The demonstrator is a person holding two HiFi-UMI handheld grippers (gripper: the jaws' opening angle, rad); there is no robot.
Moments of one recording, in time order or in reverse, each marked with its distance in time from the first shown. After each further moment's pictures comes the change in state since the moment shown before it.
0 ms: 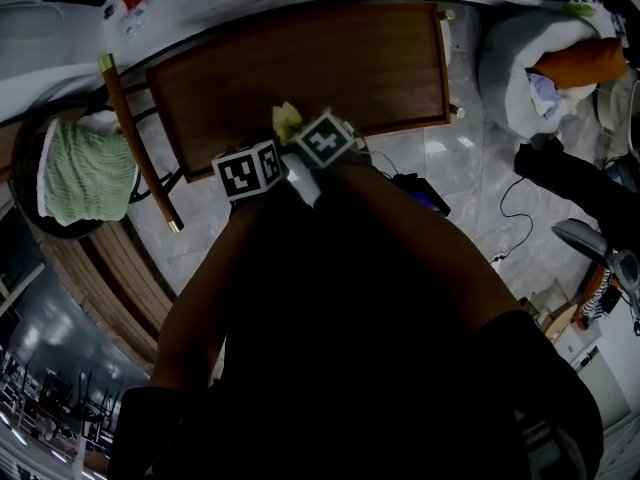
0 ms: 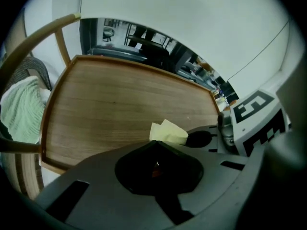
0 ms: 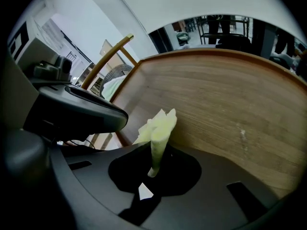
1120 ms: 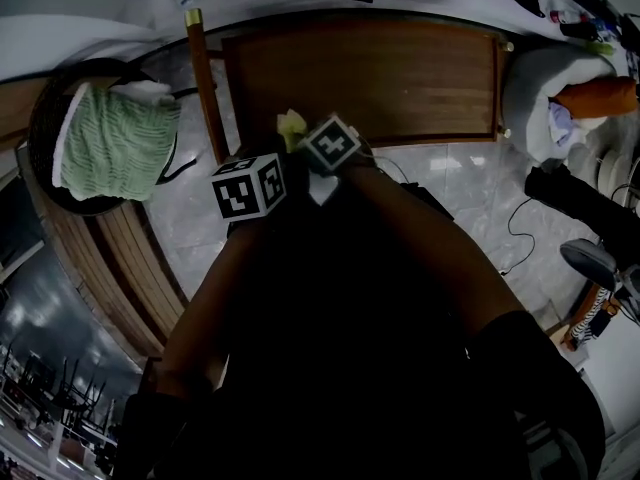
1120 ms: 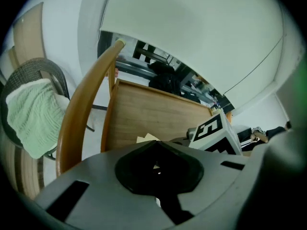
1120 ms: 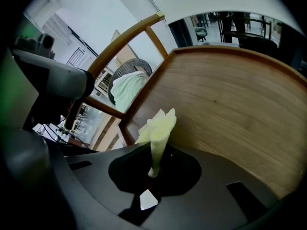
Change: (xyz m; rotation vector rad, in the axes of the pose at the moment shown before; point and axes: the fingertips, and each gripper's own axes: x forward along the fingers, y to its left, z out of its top) left arm -0.111 0.104 0.020 -0.030 -0.097 -0.042; right arm 0.079 0.110 0.067 -0.087 0.017 0.061
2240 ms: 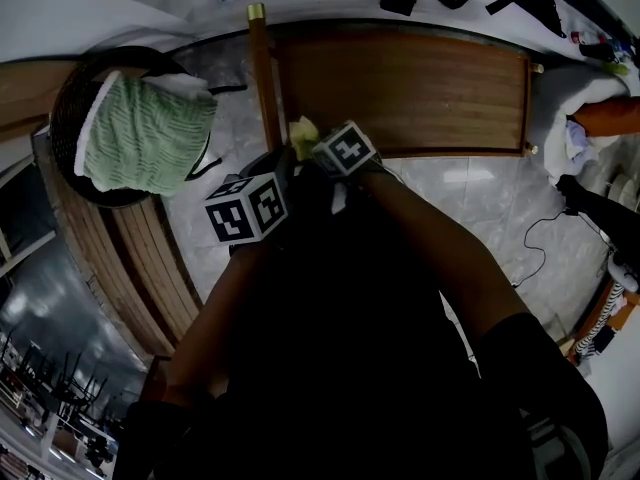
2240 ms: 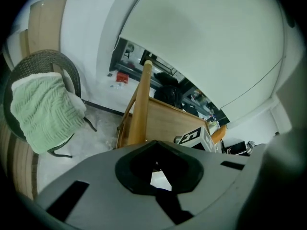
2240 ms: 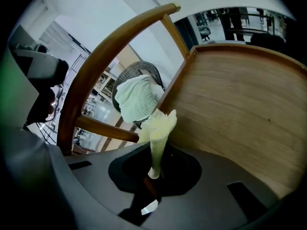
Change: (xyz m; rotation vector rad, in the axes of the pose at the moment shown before) left arm -0.067 0.056 0.016 -0.119 -0.079 -0.077; right arm 0.044 0.048 0.042 0.036 -0.031 0.051
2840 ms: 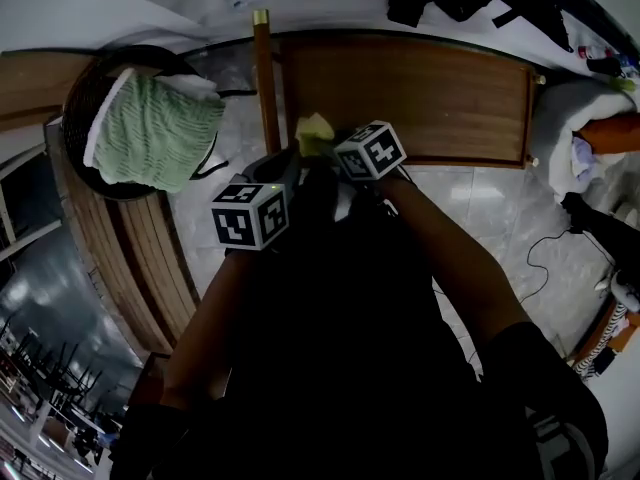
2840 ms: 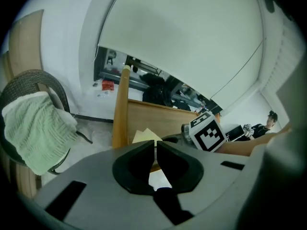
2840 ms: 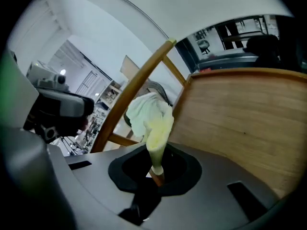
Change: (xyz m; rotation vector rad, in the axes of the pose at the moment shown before) left arm -0.005 -0.031 -0.002 0.200 -0.010 -0.043; right arm -0.055 0.001 0.019 0.024 -0.172 0.125
